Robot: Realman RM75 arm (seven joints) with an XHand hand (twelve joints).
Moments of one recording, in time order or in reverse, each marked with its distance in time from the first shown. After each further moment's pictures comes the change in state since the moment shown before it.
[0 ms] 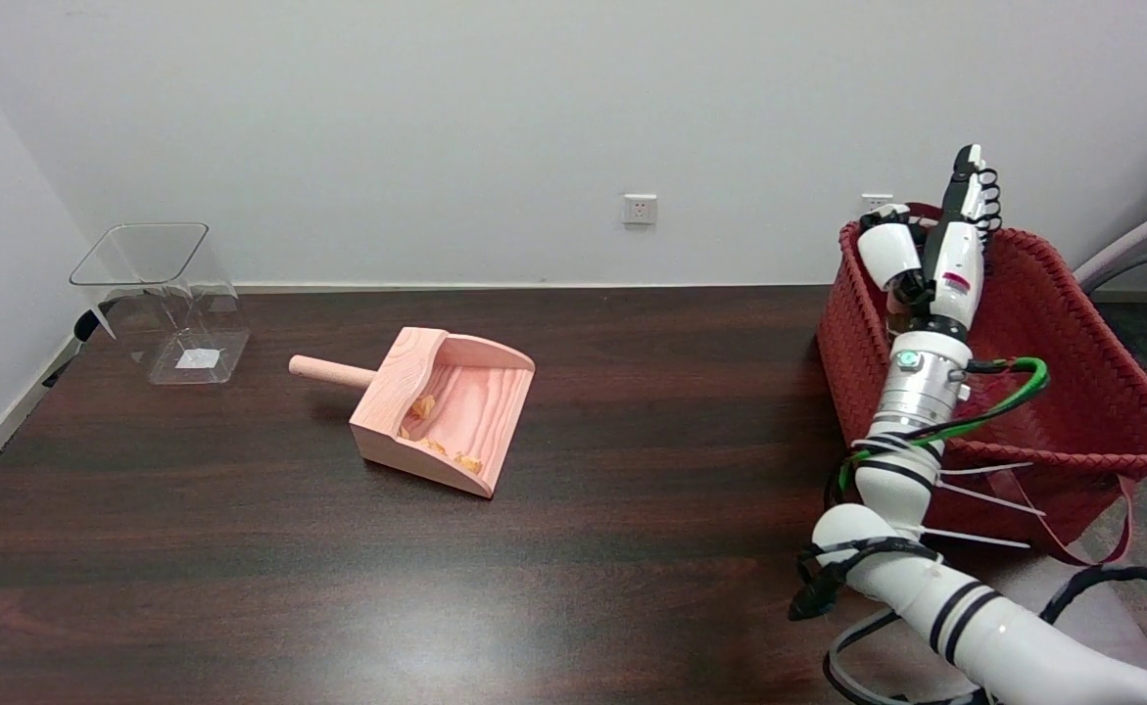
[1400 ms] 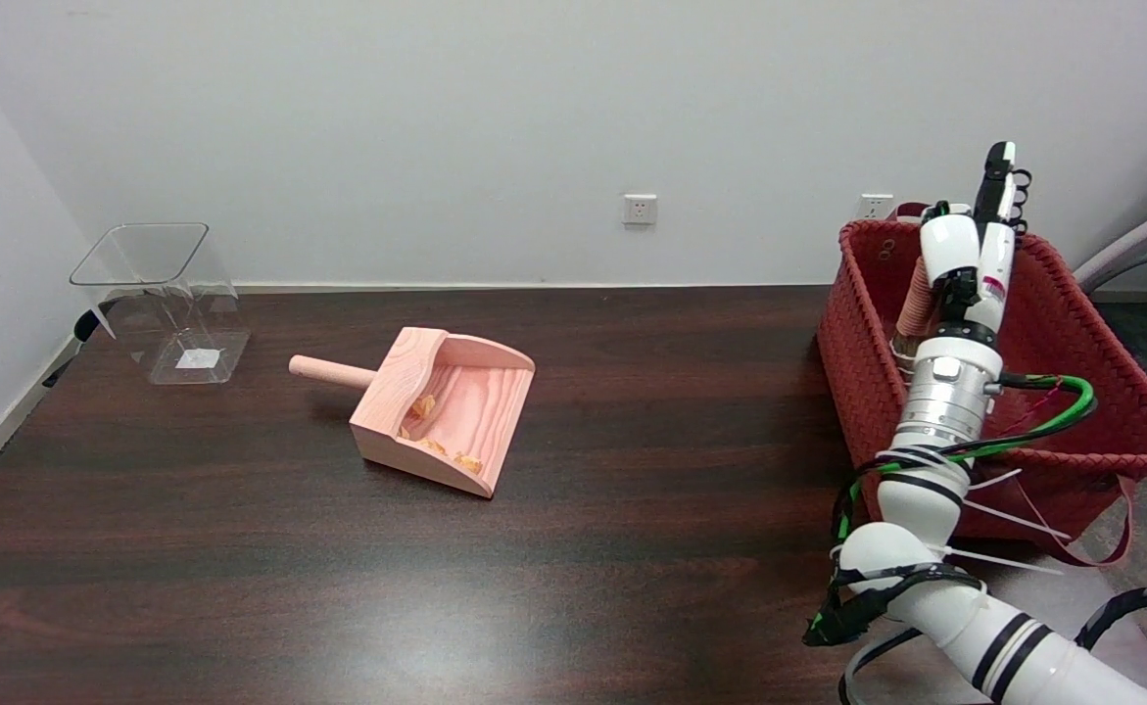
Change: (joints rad) arm -0.134 0.041 0.013 0.264 0.086 0.002 0.060
